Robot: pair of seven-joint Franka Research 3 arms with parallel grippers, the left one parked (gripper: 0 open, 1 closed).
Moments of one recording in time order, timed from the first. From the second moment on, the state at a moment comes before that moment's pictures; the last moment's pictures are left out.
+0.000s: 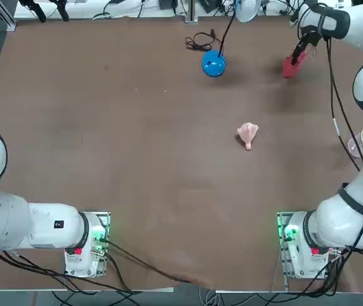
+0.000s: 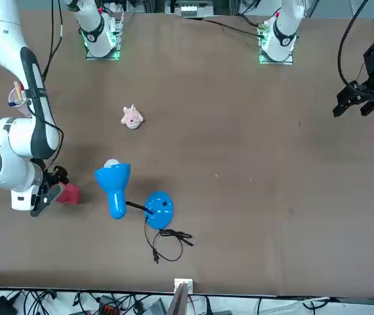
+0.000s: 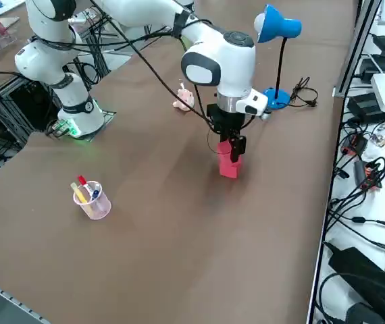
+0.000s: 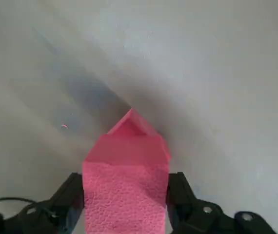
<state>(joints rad) -0.08 0.61 0.02 -1.58 -0.10 2.15 -0.76</state>
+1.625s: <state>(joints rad) -0.08 0.58 0.02 -1.52 0.05 2.06 -0.02</state>
